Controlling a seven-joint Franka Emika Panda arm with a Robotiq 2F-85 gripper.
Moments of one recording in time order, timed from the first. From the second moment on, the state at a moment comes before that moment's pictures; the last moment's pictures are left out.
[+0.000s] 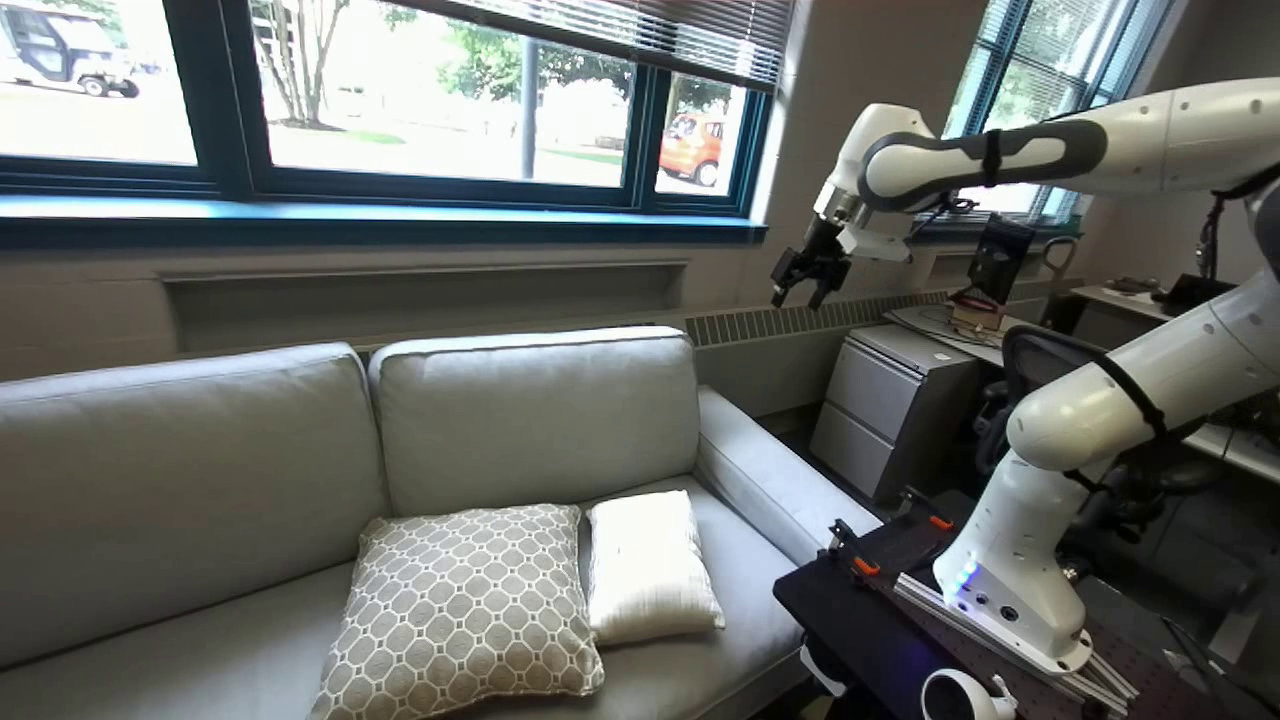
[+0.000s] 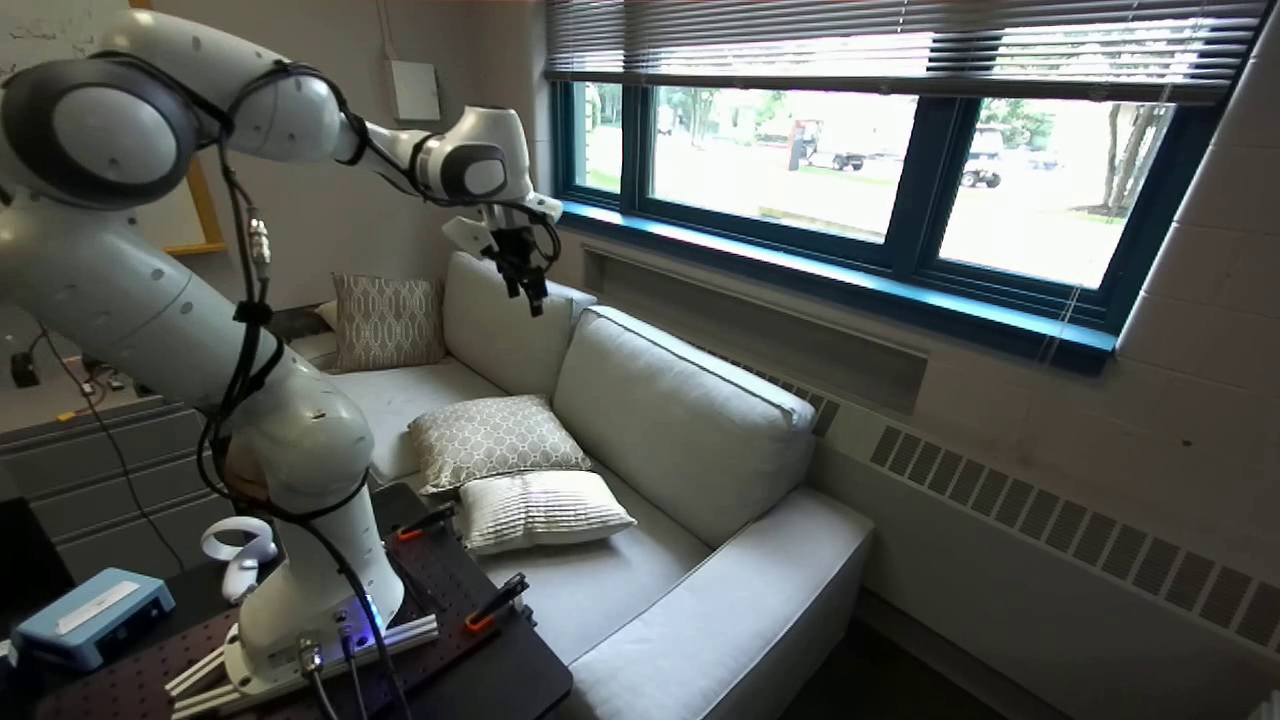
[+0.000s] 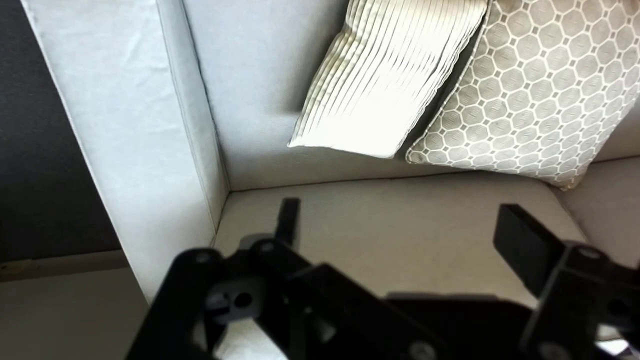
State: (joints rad) arm 0.06 -0.55 0.21 -2.43 0.16 2.08 0.28
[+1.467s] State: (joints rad) arm 0.03 0.58 0.06 -1.86 0.17 2.25 0.23
